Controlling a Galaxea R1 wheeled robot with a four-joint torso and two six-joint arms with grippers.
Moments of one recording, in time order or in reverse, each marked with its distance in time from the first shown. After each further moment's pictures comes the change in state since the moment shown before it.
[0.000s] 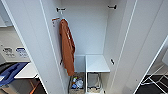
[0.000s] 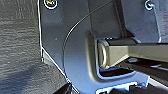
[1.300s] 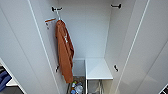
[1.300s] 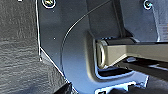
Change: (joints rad) left arm 0.001 0.006 0.000 0.003 -0.001 0.000; right arm 0.002 0.002 0.000 0.000 -0.001 0.000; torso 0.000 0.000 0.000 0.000
